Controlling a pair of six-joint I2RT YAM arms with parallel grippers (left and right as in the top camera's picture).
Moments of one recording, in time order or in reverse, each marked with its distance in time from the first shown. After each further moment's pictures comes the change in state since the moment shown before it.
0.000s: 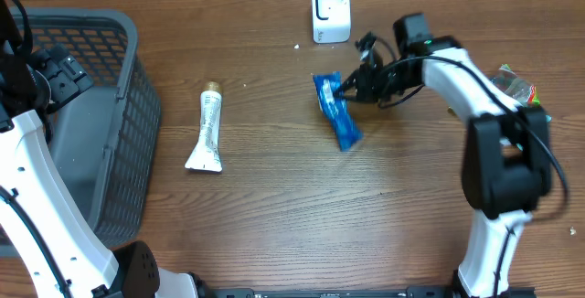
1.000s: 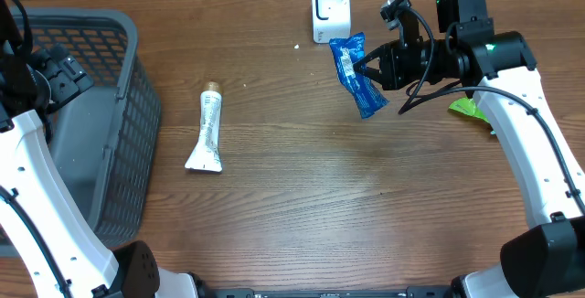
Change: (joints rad) left arm 0.000 0.000 0.000 0.000 0.000 0.000; right arm 0.006 -0.390 0.000 -0.066 0.221 -0.046
